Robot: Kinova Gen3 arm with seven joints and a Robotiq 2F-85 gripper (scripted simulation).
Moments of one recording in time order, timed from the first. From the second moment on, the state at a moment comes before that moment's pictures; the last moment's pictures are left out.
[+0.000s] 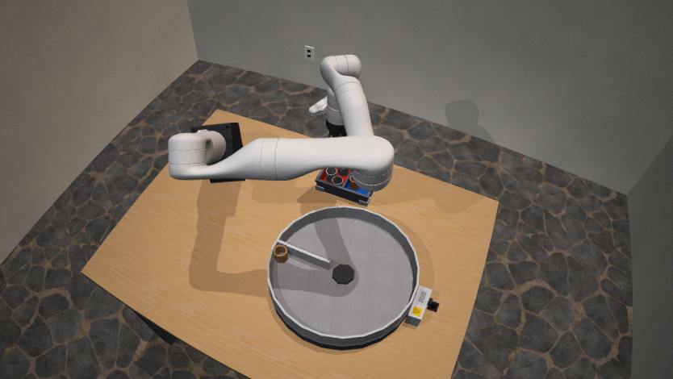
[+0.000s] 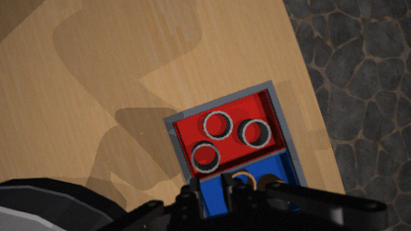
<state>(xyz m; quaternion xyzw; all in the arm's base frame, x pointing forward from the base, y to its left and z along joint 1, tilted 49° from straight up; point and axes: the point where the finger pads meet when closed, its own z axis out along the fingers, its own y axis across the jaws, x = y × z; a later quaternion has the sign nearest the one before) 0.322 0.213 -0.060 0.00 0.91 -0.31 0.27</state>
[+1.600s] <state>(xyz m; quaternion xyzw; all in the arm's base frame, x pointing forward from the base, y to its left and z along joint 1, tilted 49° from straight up) 0.315 0.067 0.045 0.60 0.68 -0.06 0.41</state>
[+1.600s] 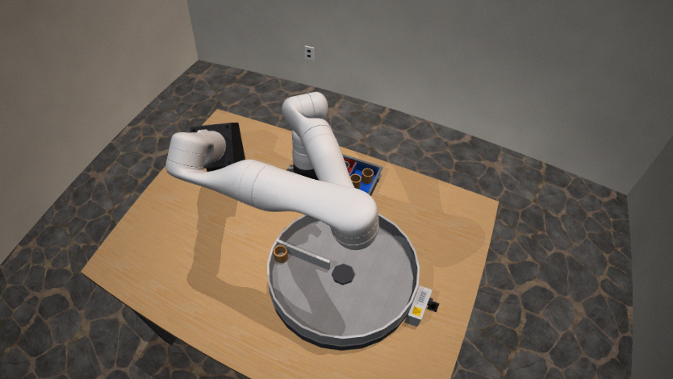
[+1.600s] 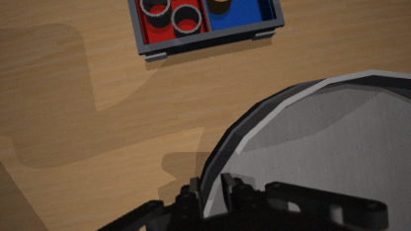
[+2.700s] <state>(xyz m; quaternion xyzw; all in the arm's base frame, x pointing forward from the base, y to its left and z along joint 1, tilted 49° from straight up) 0.312 -0.028 0.114 0.85 0.33 0.13 0.39</state>
